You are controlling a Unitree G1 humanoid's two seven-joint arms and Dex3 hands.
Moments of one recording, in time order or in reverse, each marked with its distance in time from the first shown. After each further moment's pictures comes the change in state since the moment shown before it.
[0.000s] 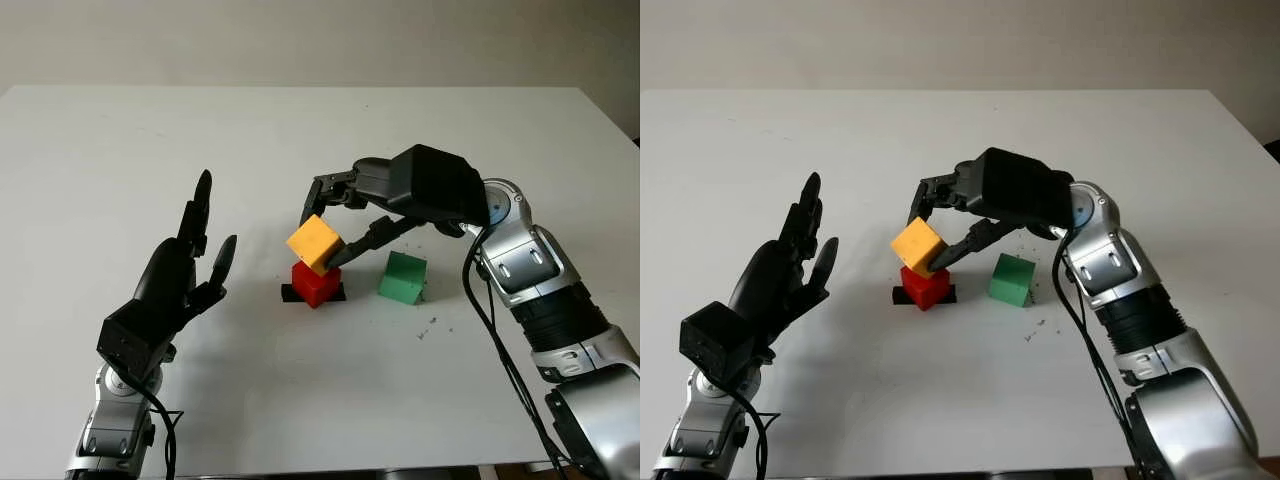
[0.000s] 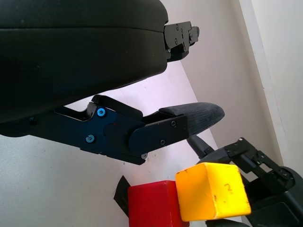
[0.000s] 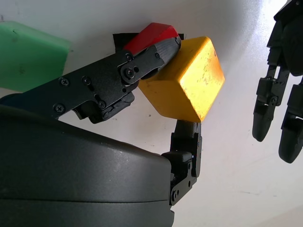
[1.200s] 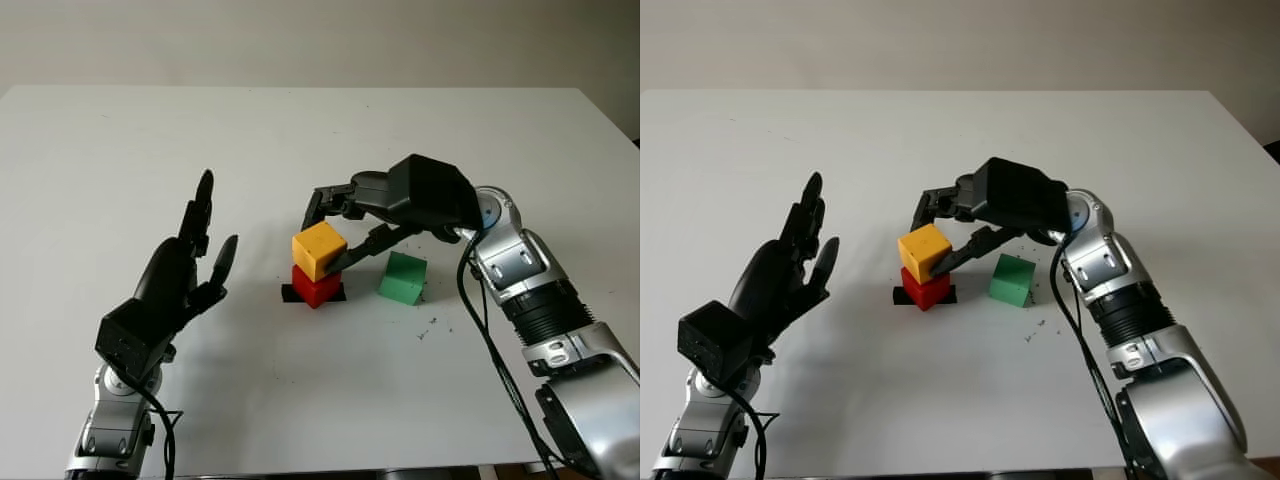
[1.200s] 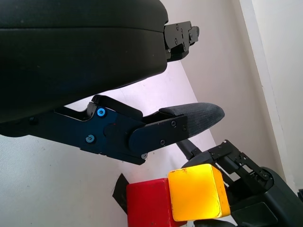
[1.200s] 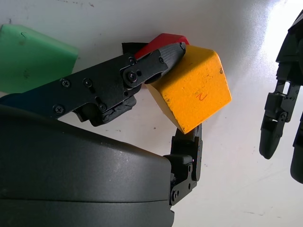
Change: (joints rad) left arm 0.000 0.001 0.000 -0.007 -0.010 0.007 -0.015; right arm -0.026 0.009 -0.016 0.140 -0.002 -0.118 0.085
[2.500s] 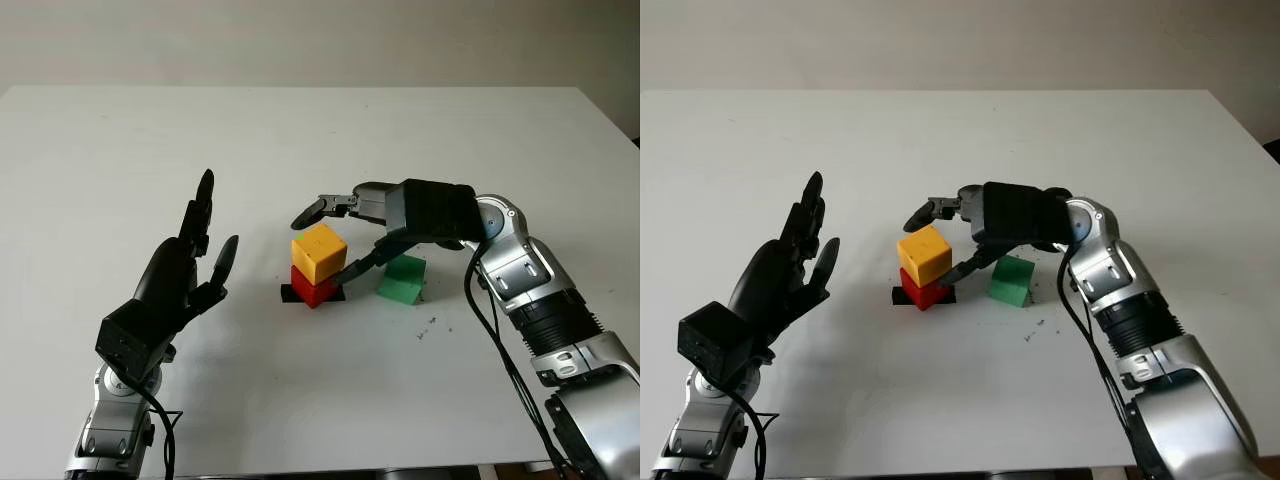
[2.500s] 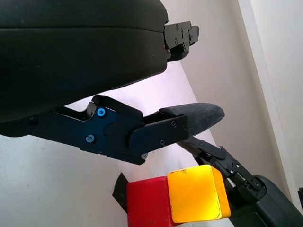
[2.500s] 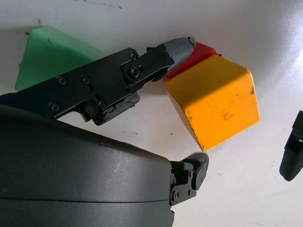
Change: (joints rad) left arm 0.002 0.000 0.001 -0.006 0.008 0.000 0.000; right arm 0.054 -0.039 0.021 -0.069 -0.101 -0.066 -0.017
